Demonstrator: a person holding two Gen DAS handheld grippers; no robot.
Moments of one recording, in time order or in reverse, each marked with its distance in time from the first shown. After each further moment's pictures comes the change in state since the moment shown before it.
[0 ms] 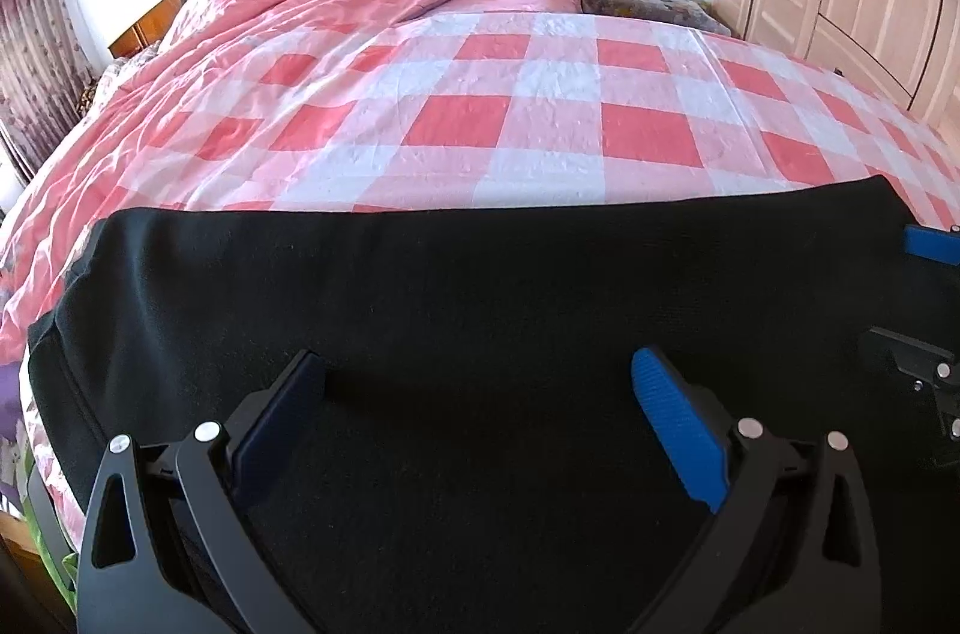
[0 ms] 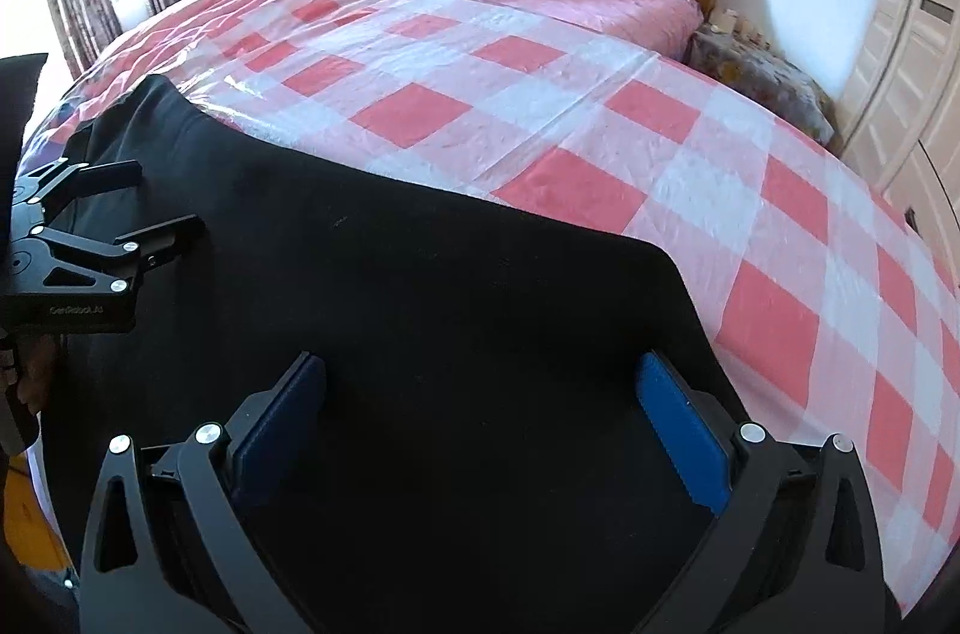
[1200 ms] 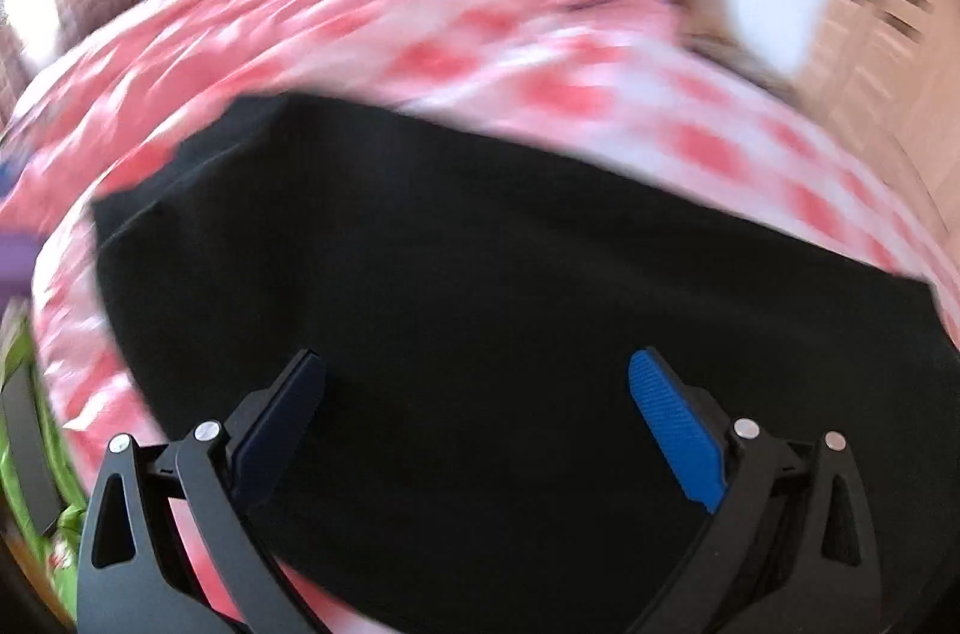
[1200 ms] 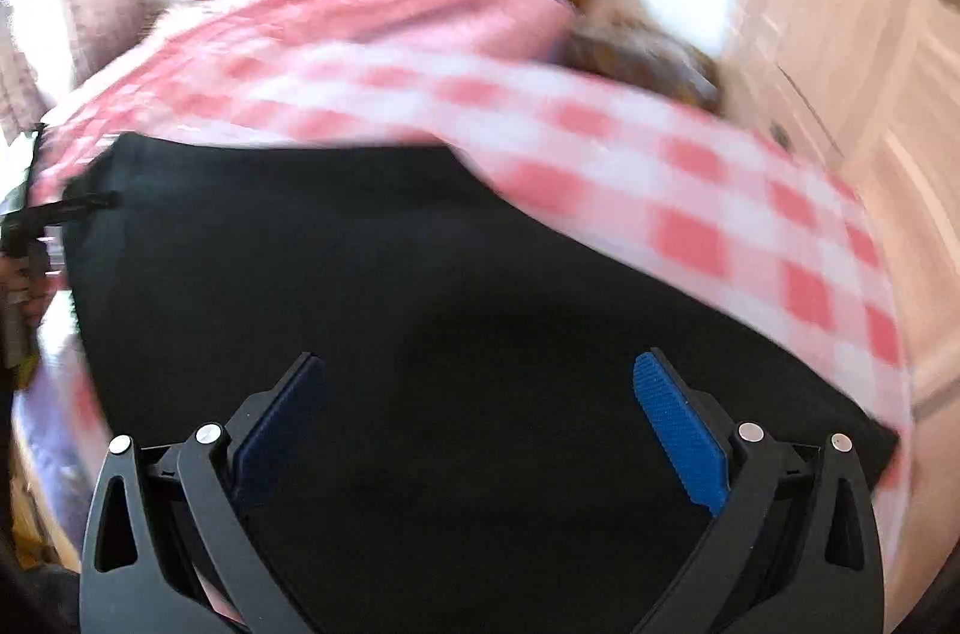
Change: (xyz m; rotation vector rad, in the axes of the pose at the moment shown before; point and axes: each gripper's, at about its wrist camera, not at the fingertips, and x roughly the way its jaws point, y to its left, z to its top) left arm -0.007 0.172 -0.039 -0.308 0.027 -0.021; right arm -0.119 -0.007 -0.067 0.159 -0.094 -0.126
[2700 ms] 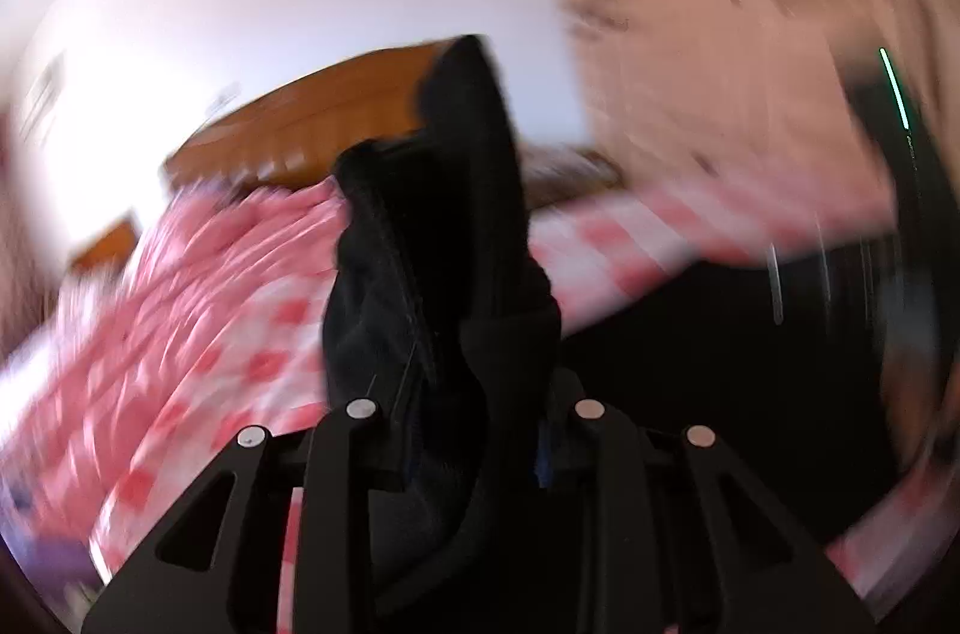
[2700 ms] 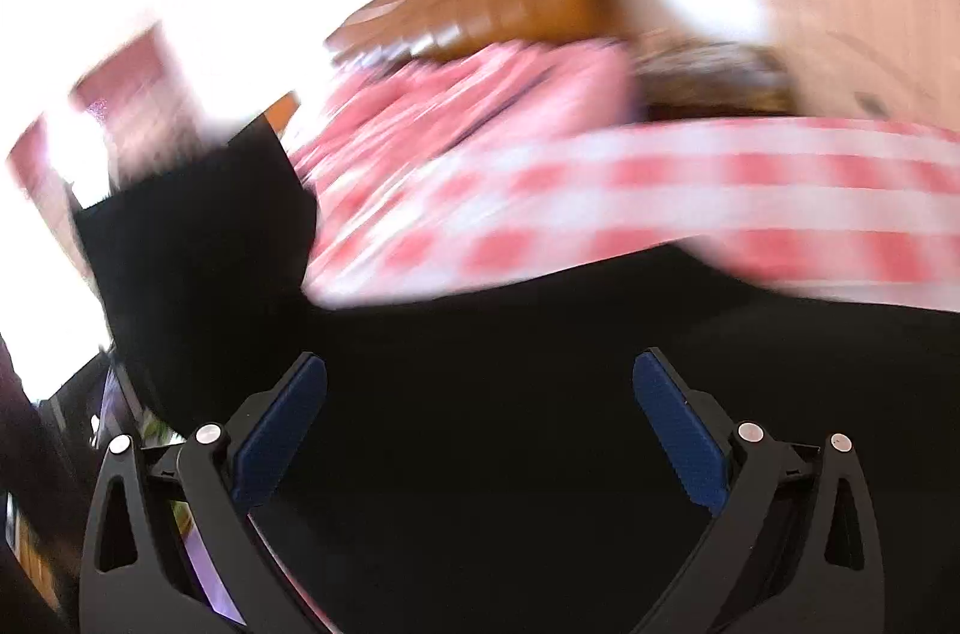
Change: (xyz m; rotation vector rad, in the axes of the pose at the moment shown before) left arm -0.142 -0.173 -0.081 0.693 -0.518 -0.177; right arm 0.001 0.032 0.024 0.349 -0.216 0.206
